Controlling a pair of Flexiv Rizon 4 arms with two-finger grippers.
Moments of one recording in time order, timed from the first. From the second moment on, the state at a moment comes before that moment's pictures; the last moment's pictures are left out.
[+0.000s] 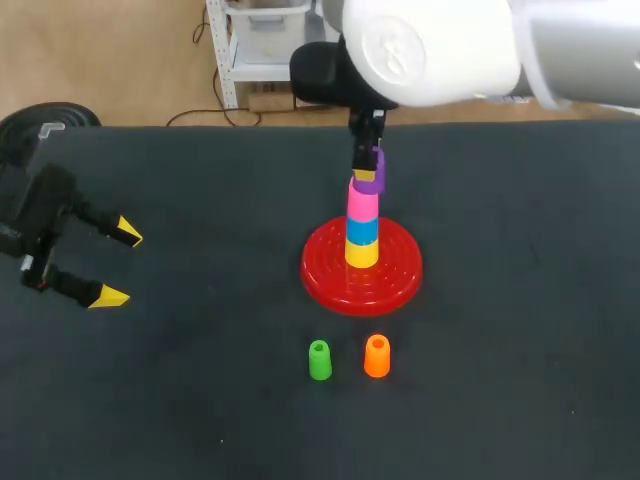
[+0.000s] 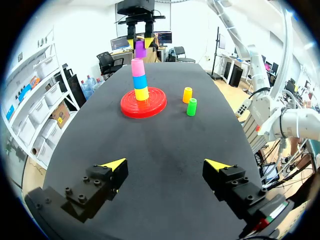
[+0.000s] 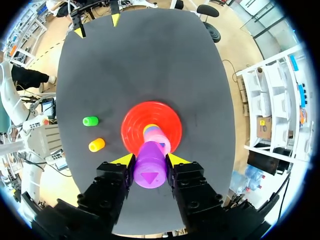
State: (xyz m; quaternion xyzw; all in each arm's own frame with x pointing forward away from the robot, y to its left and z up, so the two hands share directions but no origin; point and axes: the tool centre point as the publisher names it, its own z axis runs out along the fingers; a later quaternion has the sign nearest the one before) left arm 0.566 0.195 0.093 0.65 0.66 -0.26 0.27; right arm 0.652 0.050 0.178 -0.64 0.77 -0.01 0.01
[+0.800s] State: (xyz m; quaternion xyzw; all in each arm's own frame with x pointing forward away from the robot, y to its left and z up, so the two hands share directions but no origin) left arm 0.566 0.195 0.093 0.65 0.66 -0.26 0.27; right arm 0.667 0.052 0.171 -0.65 0.76 0.00 0.00
